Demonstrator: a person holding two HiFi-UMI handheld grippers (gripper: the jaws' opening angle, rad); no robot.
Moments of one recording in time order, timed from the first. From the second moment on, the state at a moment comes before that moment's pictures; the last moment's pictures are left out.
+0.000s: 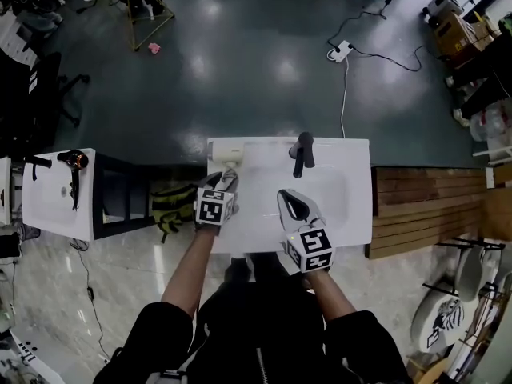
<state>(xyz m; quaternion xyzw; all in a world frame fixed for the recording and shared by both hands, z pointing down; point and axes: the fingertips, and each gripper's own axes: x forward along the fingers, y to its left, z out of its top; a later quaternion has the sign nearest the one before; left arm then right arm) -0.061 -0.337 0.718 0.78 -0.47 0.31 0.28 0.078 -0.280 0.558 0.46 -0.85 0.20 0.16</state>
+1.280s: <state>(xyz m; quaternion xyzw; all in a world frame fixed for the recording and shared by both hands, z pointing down) -0.077 -0.276 0.580 0.83 -0.49 0.21 0.15 0.052 -0.240 0.527 0.47 -0.86 0.16 0.13</state>
